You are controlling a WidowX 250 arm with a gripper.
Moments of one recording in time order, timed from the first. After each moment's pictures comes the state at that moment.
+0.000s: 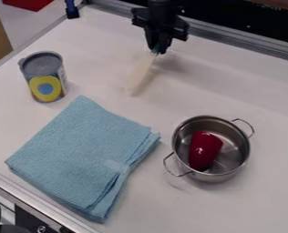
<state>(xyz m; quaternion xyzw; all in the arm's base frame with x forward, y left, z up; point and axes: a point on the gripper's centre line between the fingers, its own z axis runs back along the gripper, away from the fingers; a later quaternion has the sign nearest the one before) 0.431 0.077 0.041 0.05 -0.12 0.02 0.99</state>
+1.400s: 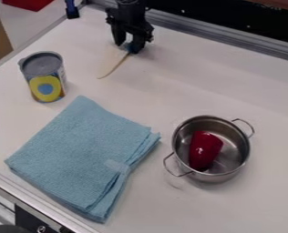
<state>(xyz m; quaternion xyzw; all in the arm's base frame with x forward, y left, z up) 0.441 0.146 0.017 0.06 -0.10 -0.01 0.99</state>
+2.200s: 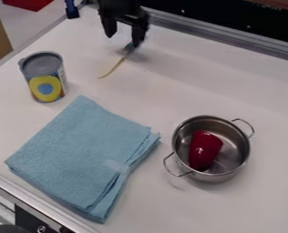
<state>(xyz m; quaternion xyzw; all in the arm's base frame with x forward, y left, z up) 0.427 0.124 0.049 0.05 -0.09 0.01 1.00</state>
